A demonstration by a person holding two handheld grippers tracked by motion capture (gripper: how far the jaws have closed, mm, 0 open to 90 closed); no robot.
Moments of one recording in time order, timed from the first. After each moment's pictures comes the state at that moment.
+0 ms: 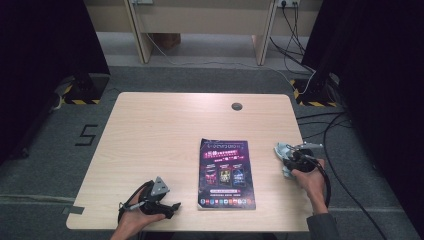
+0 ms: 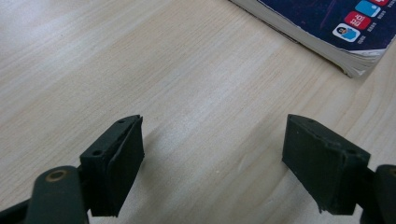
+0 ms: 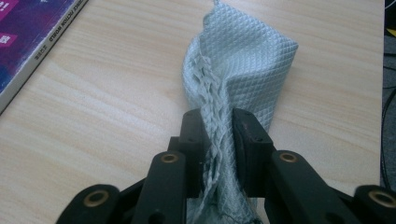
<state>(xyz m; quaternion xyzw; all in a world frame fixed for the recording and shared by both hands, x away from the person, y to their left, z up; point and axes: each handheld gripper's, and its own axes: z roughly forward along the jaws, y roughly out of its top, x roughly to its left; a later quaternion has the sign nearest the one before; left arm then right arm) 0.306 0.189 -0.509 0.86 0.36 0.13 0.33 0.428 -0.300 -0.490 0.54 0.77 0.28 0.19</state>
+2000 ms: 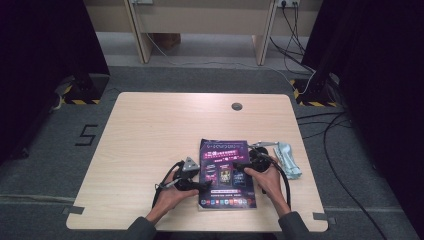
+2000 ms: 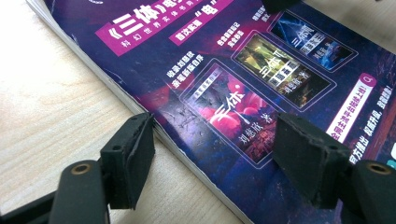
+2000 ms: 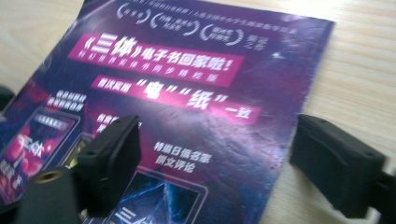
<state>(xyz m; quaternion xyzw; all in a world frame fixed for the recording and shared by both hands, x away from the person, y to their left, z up) 0.375 0.106 -0.515 0.82 0.38 0.10 0.41 0.436 -0.167 -0.504 0.49 0.79 0.36 0.09</state>
